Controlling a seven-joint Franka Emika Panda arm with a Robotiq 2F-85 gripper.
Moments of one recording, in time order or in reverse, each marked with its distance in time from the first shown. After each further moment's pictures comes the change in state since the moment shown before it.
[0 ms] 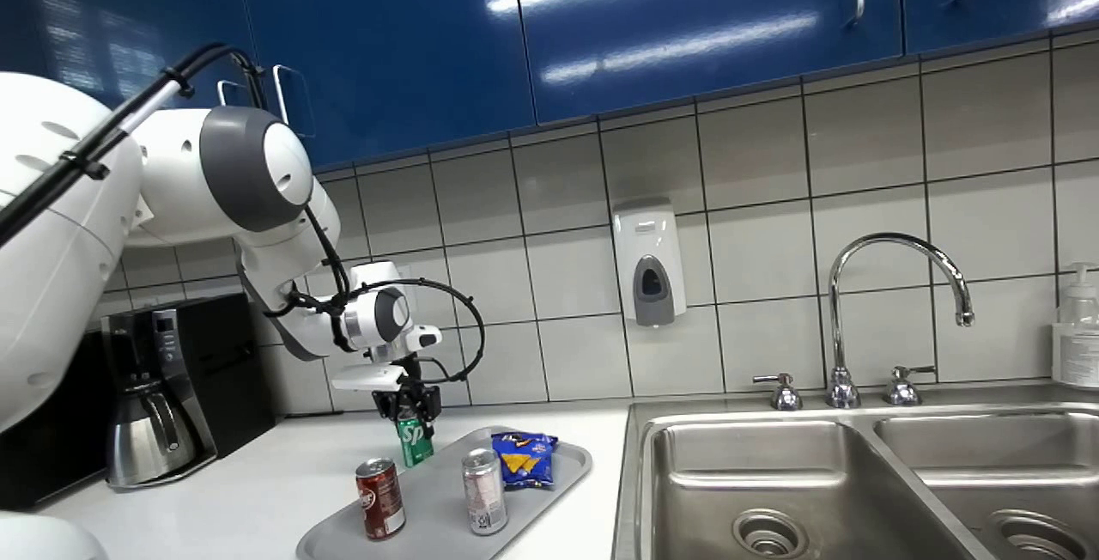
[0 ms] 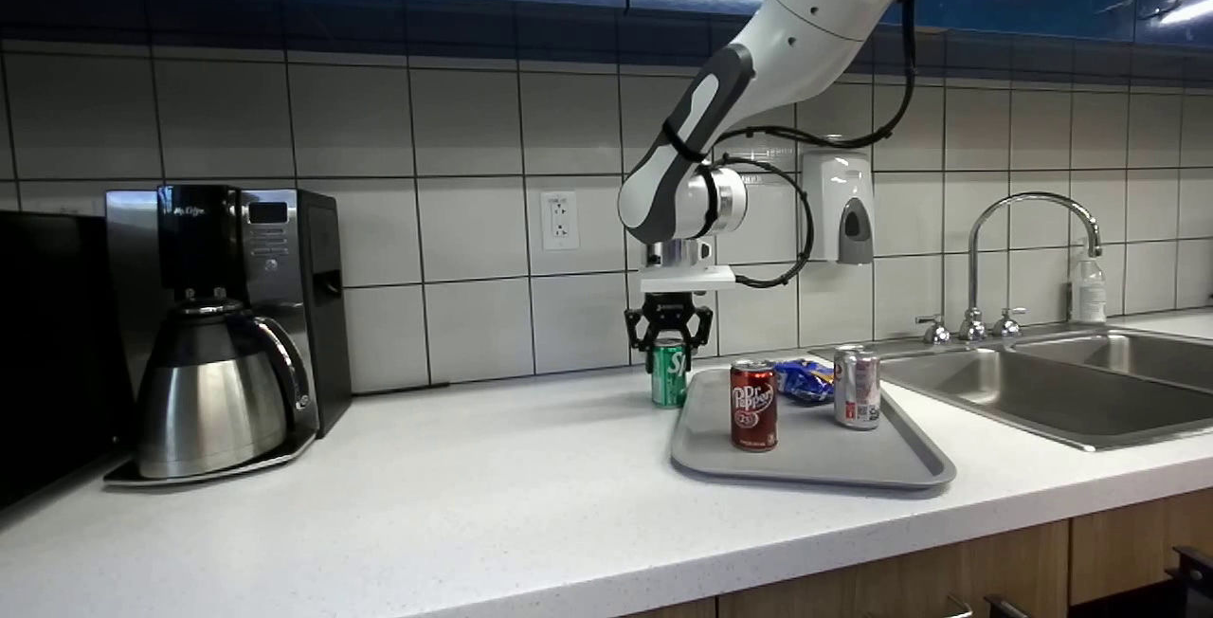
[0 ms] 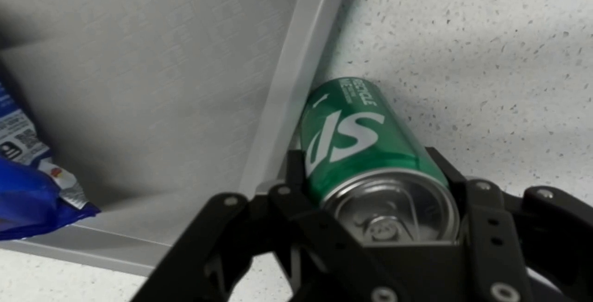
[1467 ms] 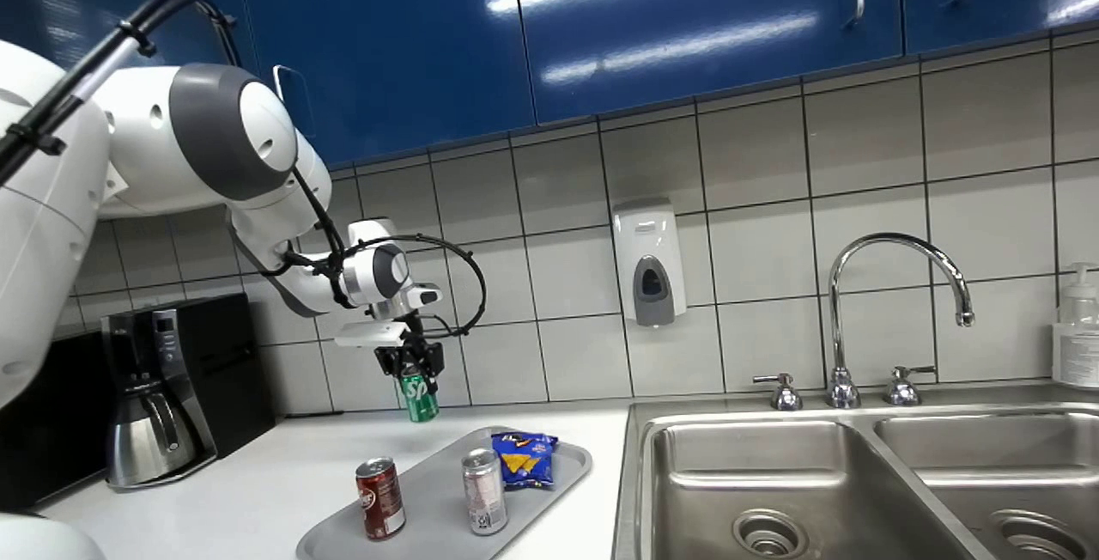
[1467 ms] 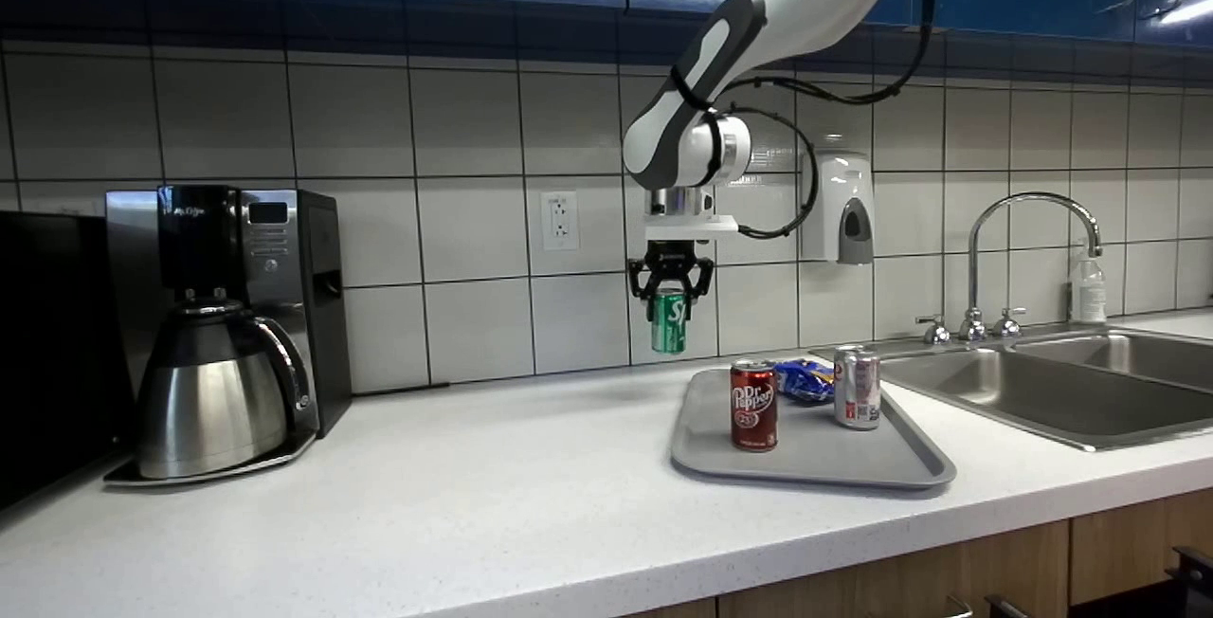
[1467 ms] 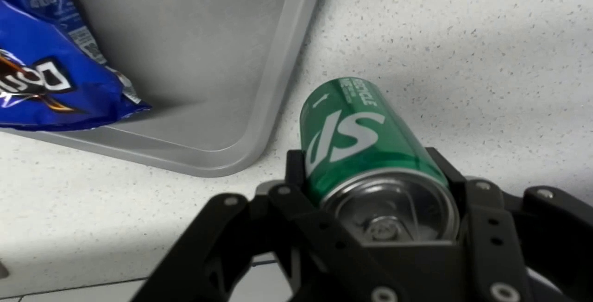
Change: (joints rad) arm -0.014 -0.106 -0.008 0.024 0.001 -0.057 -0.030
